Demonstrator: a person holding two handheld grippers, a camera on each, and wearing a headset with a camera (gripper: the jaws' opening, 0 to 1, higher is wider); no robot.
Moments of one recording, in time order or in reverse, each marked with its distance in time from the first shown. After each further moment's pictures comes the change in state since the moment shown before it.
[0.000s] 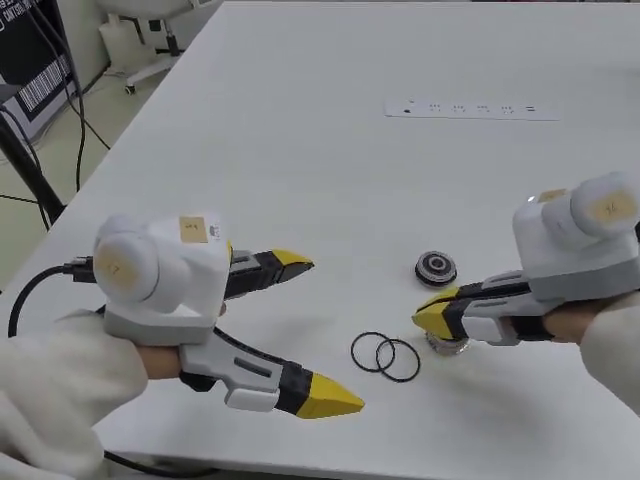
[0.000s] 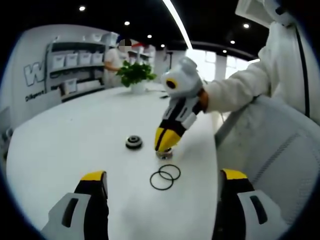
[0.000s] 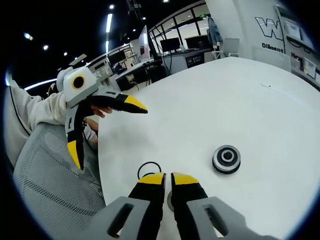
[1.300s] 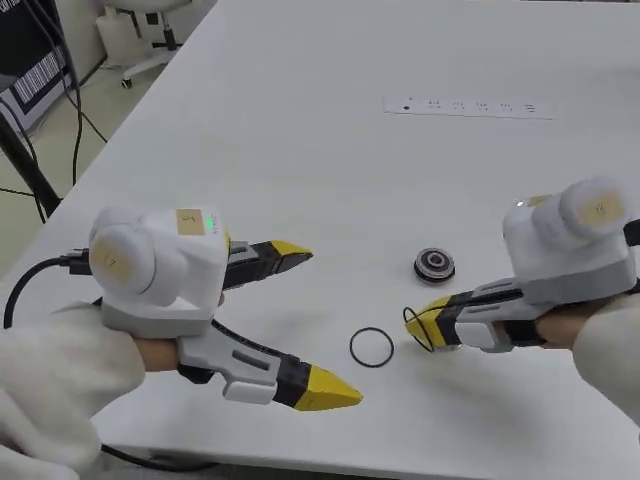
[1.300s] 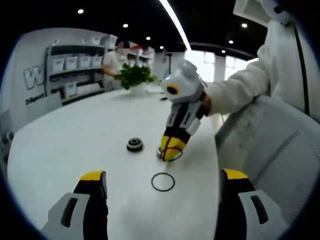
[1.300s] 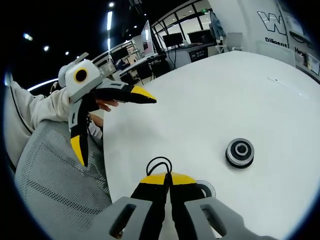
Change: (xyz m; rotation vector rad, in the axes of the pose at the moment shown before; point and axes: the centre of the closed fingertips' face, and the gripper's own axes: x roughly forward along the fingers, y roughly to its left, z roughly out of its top) left arm 0.000 -0.001 0.003 0.022 -0.017 0.002; right arm 0.011 0.019 -0.013 0.006 0.055 0.054
